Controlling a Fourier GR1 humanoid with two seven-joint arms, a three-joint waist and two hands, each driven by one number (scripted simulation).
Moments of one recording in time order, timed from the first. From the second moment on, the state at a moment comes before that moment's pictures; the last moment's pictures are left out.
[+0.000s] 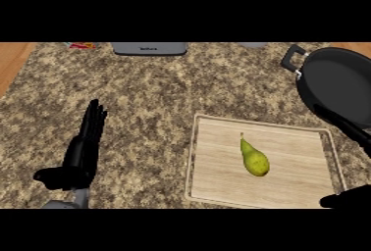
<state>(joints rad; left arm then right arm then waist) -0.02 0.21 -0.21 -1.55 0.18 0.30 -0.17 0.04 -0.75 0.10 -1.84 0.05 0.18 -0.04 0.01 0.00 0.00</state>
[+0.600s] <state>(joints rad) -0.01 0.19 -0.19 -1.59 0.16 0.29 -0.13 -0.14 -0.60 0.31 -1.87 0.20 0.31 0.40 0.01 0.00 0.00</state>
